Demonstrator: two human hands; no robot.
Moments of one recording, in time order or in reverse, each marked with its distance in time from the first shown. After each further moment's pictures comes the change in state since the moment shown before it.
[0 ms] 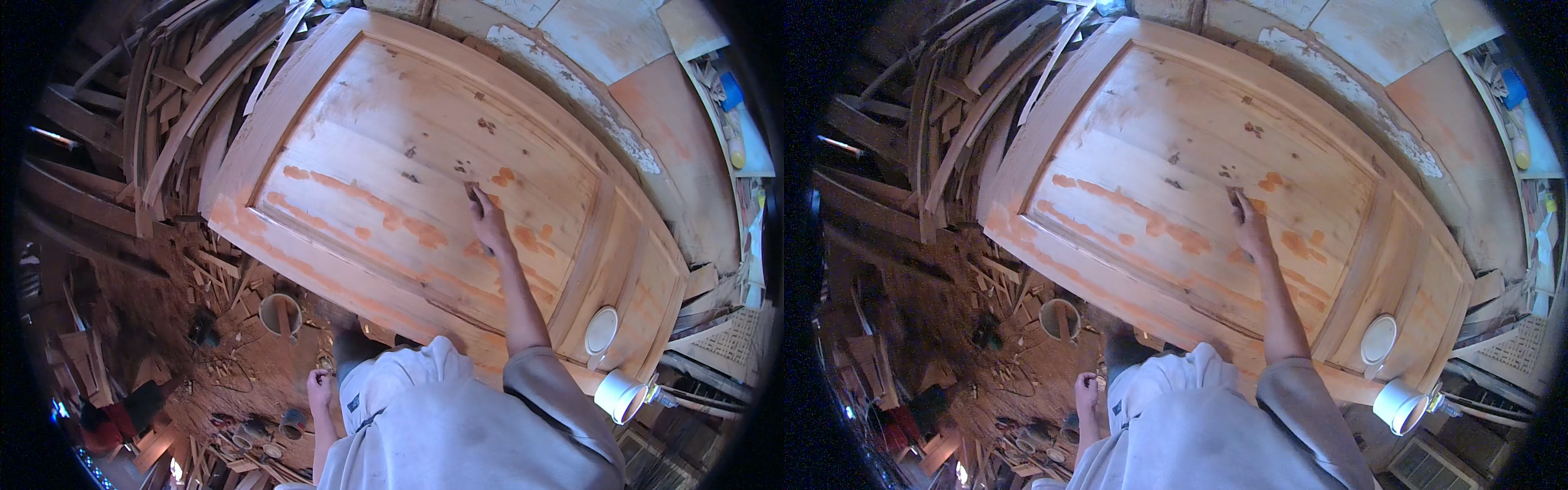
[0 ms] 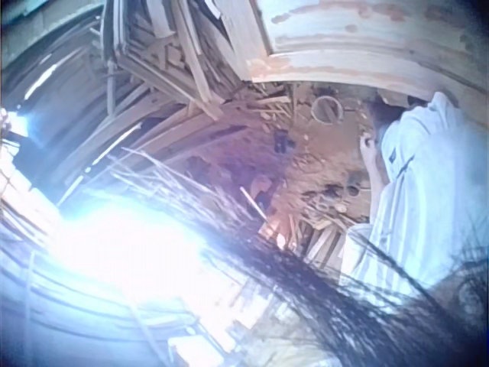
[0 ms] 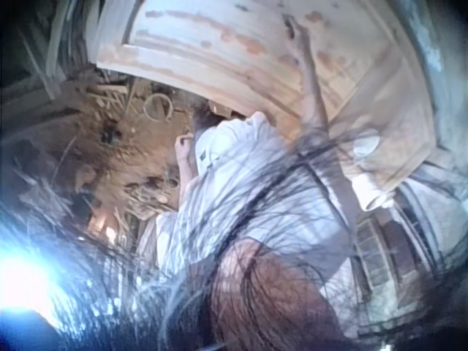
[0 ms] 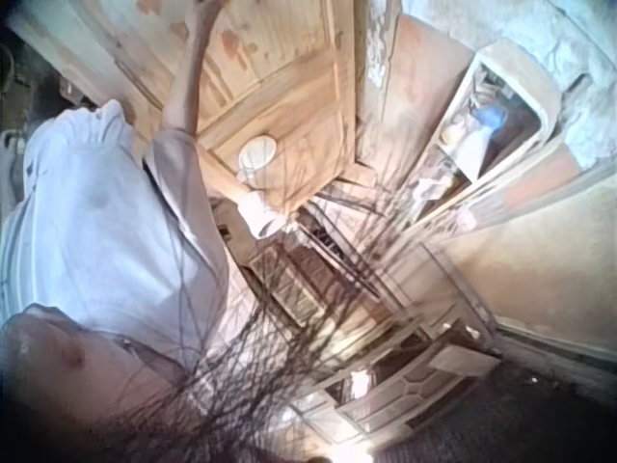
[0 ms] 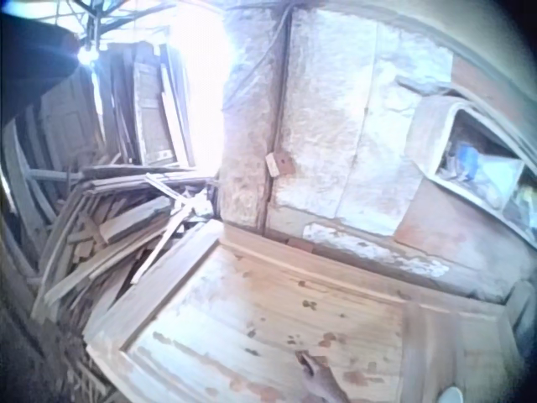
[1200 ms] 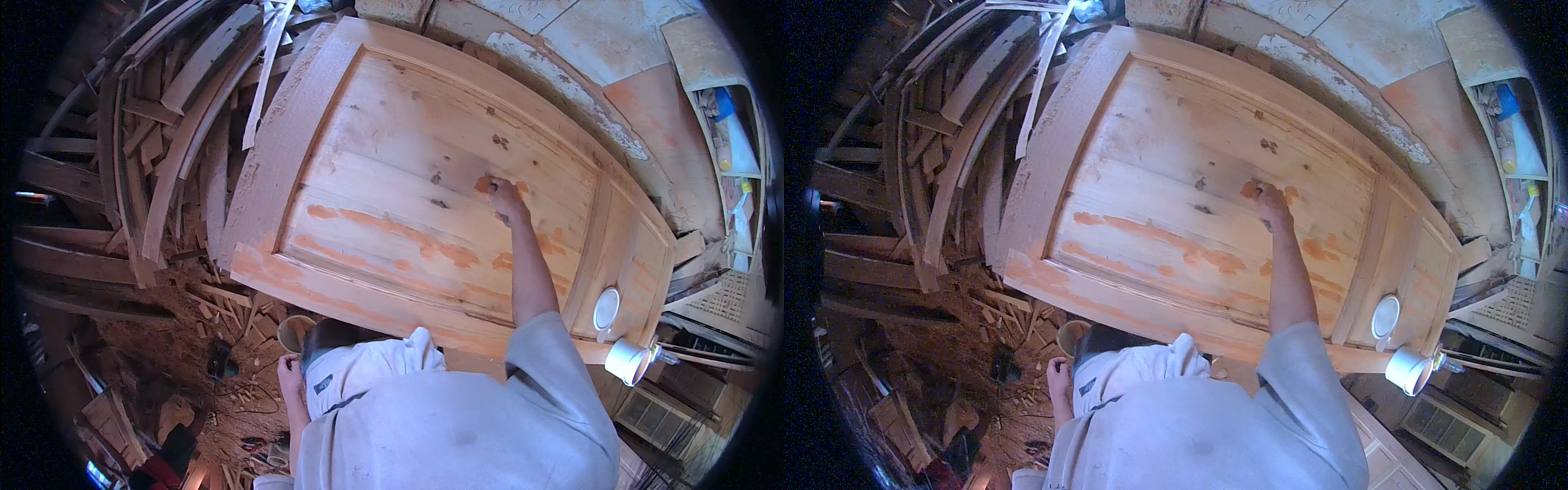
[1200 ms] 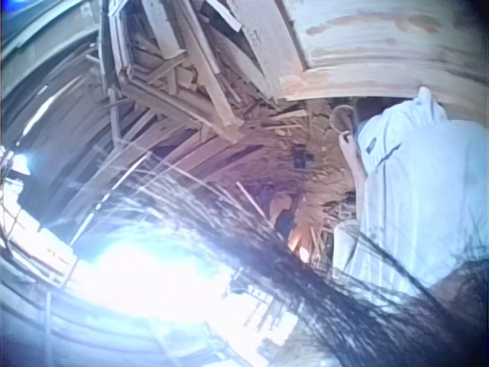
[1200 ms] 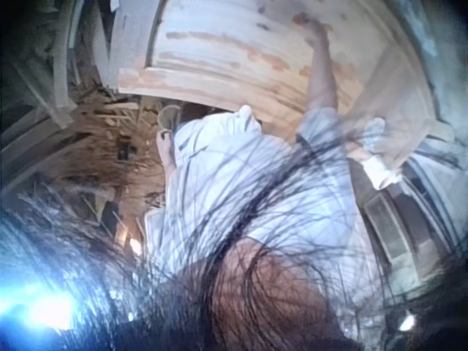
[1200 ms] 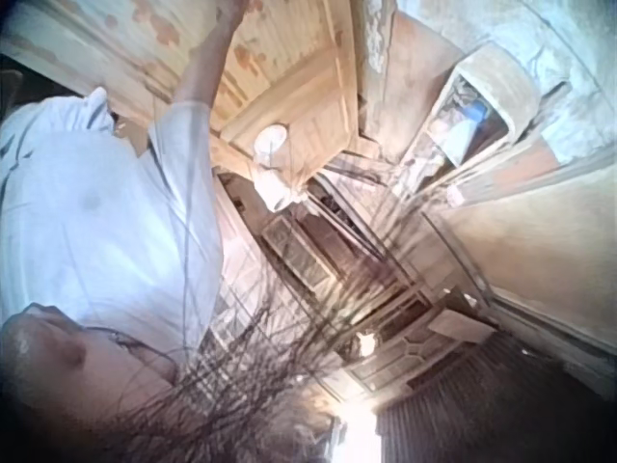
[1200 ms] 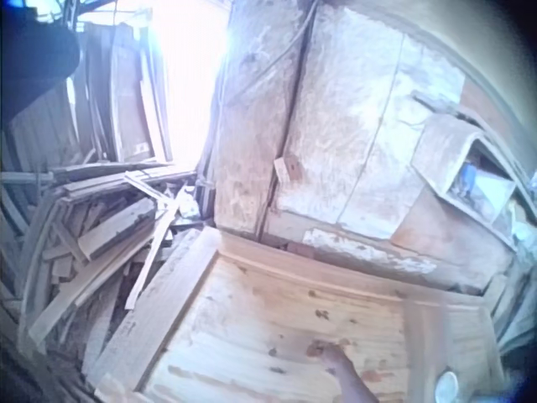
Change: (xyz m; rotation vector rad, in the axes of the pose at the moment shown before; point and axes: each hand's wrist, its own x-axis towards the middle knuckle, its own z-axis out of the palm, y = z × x) left_hand 0.201 0.072 -0.167 0.074 -0.023 0.060; right_hand 0.110 0.000 0.013 -0.237 -0.133 0.373
